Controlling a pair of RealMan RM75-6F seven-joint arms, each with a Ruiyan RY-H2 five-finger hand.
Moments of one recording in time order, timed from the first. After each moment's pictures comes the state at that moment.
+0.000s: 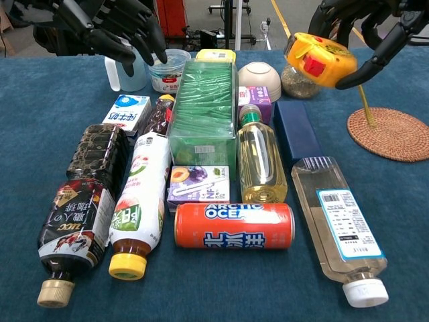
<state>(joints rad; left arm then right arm) -0.99 -0.95 -0.22 -1.73 1.54 0.42 -1.00 0.75 -1.10 0.16 -1.82 -1.27 0.98 0.01</state>
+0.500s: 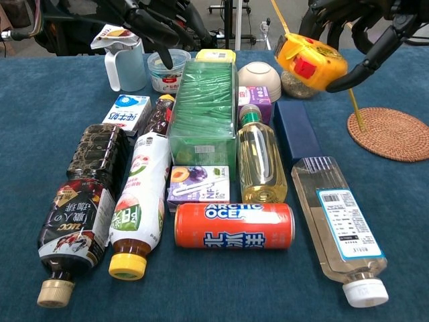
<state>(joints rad) -1.12 -1.02 -0.20 -1.65 1.59 0.42 -1.22 0.73 -1.13 0.17 -1.82 -1.31 0.99 0.04</state>
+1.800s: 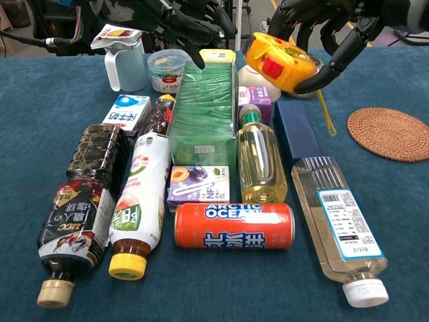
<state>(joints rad) -1.26 -1.14 -0.06 -1.49 1.62 0.52 -1.42 0.76 -1.20 0.22 -1.82 -1.29 0.96 0.02</state>
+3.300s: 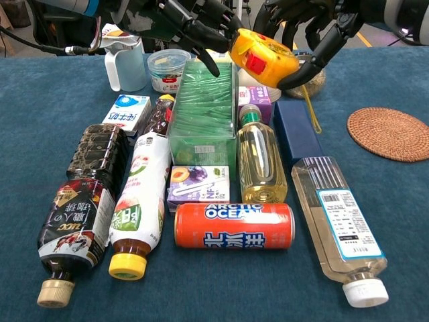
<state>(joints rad) -1.31 -1.20 -0.05 -1.46 1.59 0.52 -1.42 0.79 -1.24 0.25 -1.82 -1.23 0.94 -0.01</state>
